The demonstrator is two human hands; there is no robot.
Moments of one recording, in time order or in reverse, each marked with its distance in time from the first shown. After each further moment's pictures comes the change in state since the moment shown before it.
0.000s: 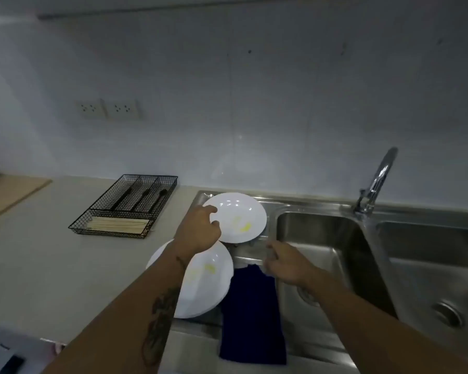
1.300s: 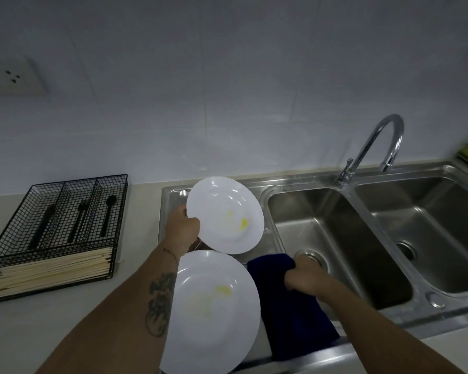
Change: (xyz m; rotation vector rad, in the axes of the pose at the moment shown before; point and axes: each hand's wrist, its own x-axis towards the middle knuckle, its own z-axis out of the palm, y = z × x) left_hand 0.151 -0.107 0.050 -0.628 -0.223 -0.292; right_hand 0.045 -0.013 0.054 0.242 0.089 0.689
